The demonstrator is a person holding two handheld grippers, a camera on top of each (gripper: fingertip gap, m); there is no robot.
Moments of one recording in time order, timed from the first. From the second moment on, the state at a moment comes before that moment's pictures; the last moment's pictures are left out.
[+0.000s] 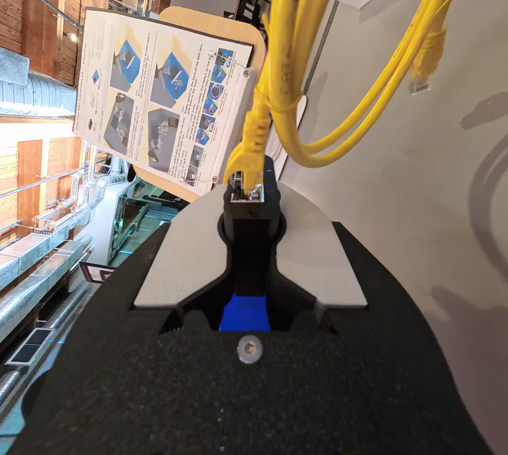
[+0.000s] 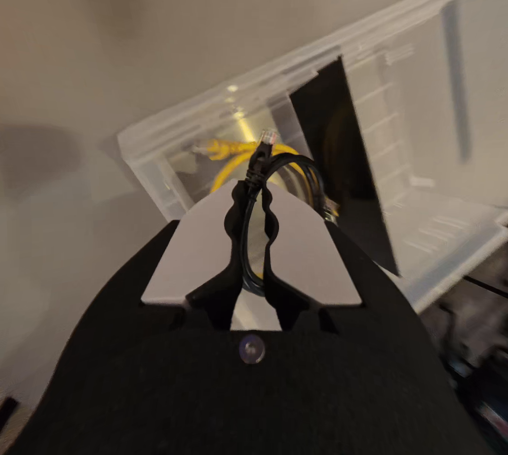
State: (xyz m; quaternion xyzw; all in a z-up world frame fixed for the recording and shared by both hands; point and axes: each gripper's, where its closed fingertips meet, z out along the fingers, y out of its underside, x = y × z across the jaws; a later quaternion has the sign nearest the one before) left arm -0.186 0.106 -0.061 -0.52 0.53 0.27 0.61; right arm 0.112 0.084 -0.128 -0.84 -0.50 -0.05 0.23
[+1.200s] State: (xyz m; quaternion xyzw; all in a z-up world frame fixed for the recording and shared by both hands) left arm -0.134 0.007 -0.044 -0.50 0.59 -0.32 0.55; right arm -0.181 -0.007 -0.003 -0.39 -0.64 0.39 0.53
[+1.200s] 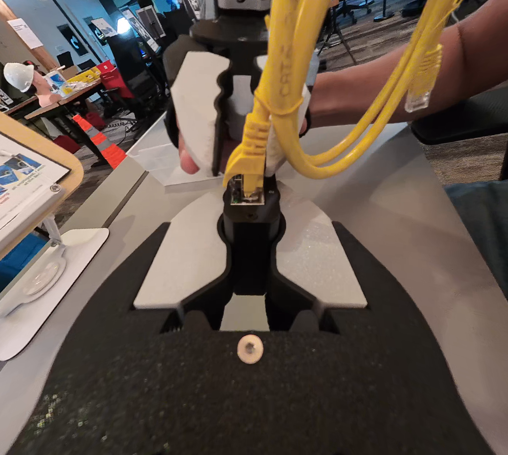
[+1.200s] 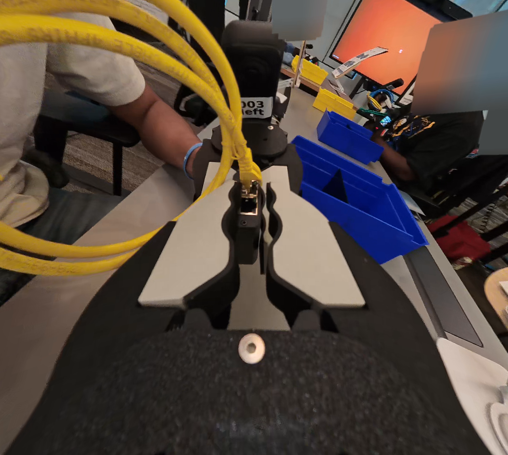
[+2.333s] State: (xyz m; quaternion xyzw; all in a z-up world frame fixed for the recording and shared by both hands) left arm -0.128 0.002 -0.049 -0.51 0.58 -0.37 0.52; right arm -0.184 -0.010 -0.011 -0.41 -0.66 0.37 0.52
